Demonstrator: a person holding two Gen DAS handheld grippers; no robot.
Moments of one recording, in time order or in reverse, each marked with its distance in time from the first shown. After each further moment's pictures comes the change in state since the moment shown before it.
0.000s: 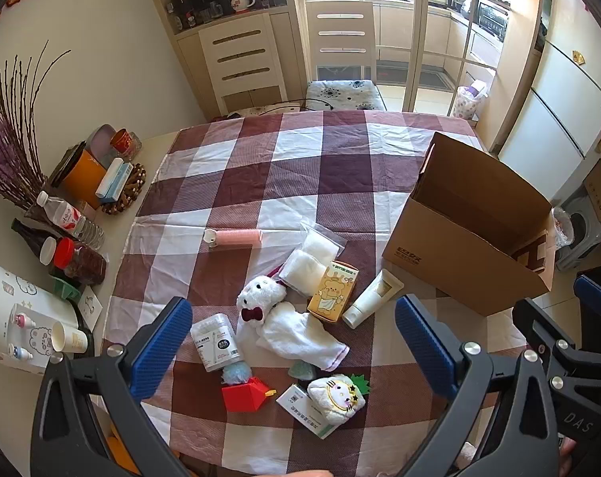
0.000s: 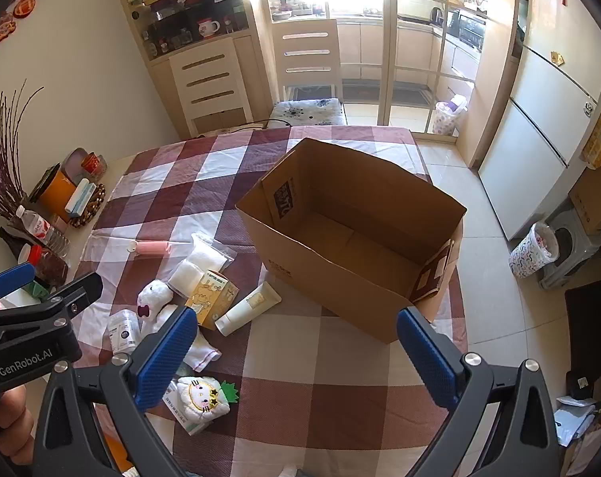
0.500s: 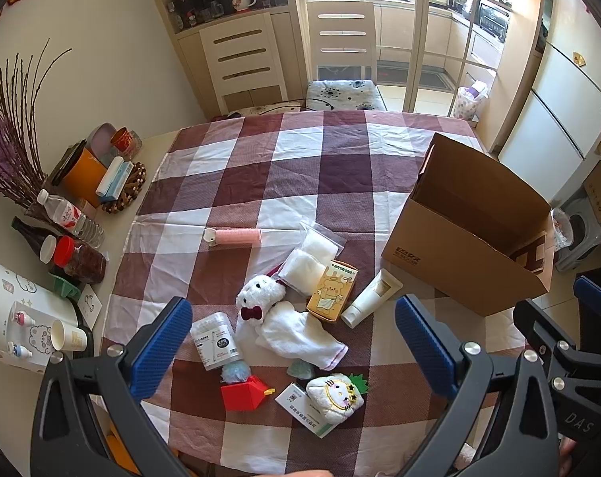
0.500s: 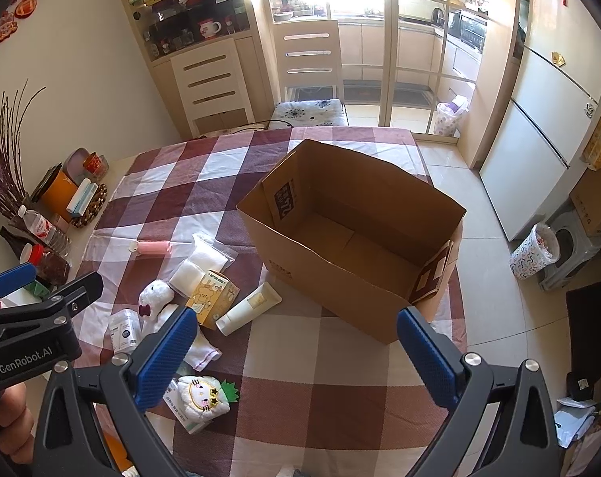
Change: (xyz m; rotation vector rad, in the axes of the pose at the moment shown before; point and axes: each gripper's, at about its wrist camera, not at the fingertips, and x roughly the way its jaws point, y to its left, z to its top) left arm -0.002 0.001 -0.004 0.005 0.000 -0.010; right arm -0.009 0.004 -0.004 -0.003 0.000 0.009
